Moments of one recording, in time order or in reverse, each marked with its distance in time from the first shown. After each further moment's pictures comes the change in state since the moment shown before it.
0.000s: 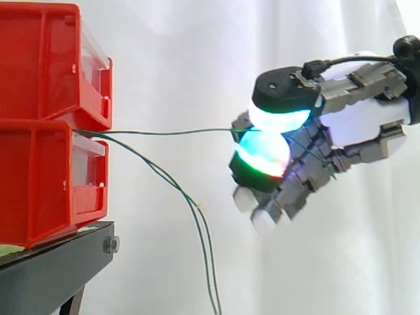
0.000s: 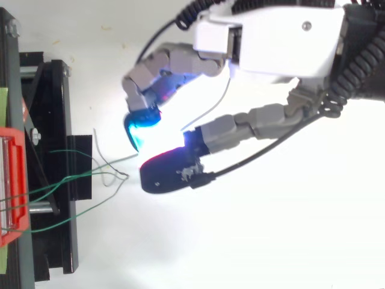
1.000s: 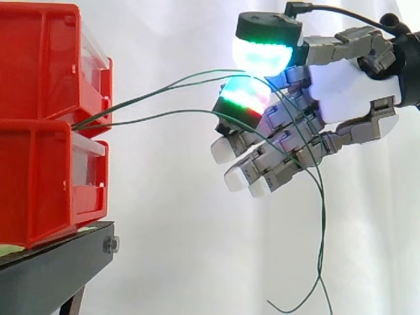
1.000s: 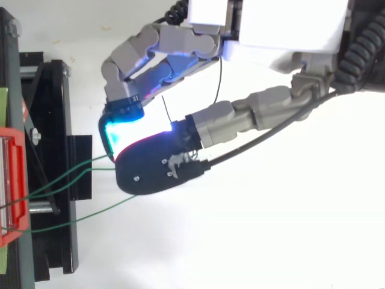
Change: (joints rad) arm -0.010 -0.002 0.035 0.022 -0.030 0.235
